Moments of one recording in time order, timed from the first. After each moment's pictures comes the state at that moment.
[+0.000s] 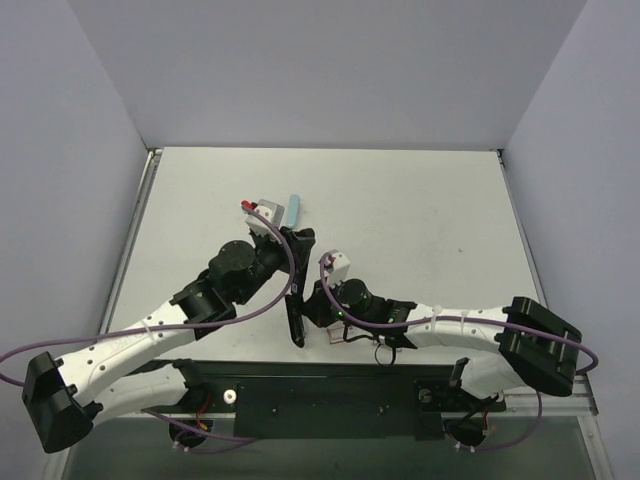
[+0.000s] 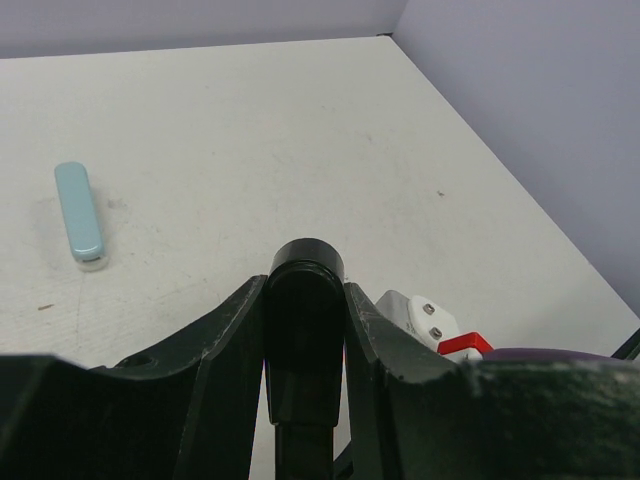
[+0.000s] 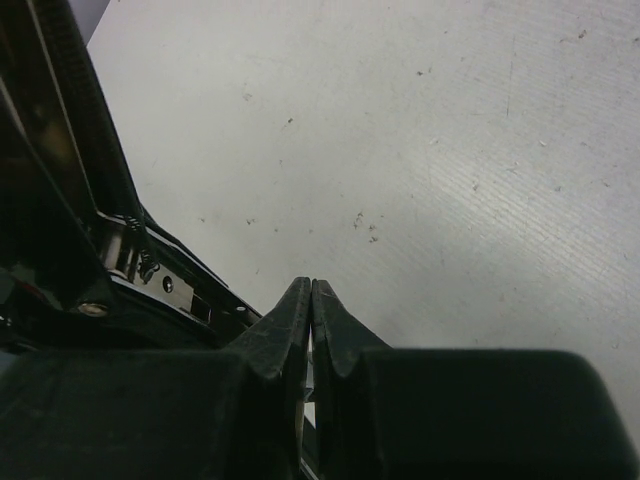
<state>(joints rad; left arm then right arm) -0.90 0.97 0.78 0.12 -0.28 -0.37 1.10 1.36 0.56 0.37 0.11 0.63</state>
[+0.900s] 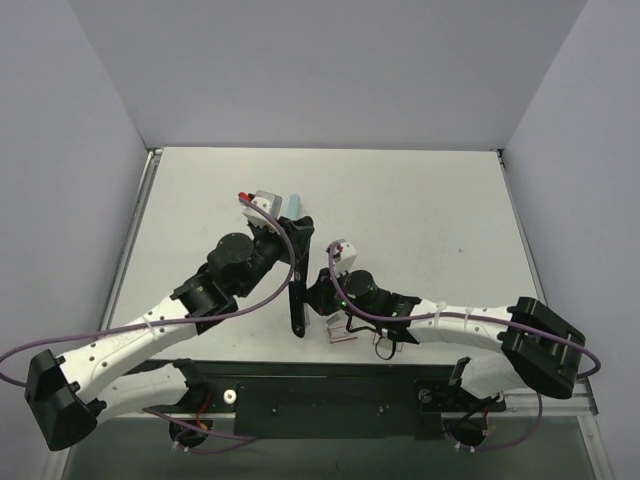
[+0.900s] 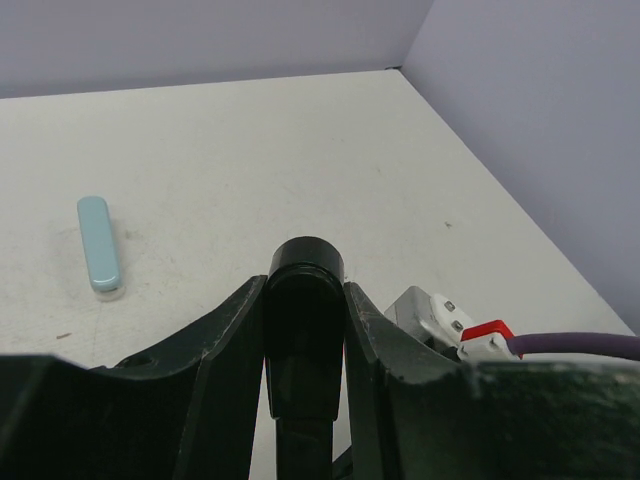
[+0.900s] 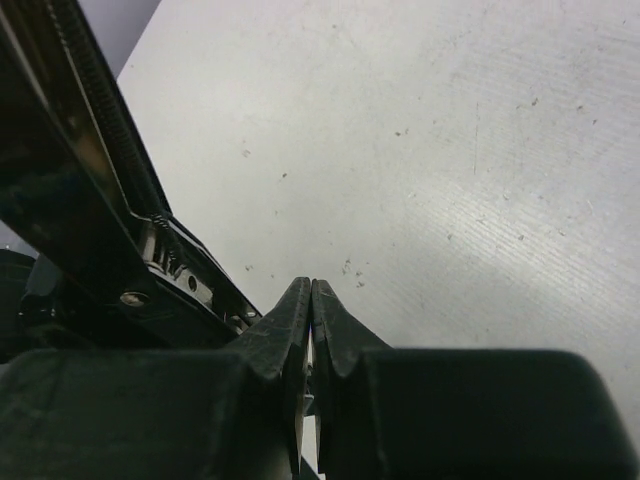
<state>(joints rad) -0.87 1.04 0.83 0.15 -0.30 -0.33 1.04 1.38 0.57 0.43 0.11 0.62</state>
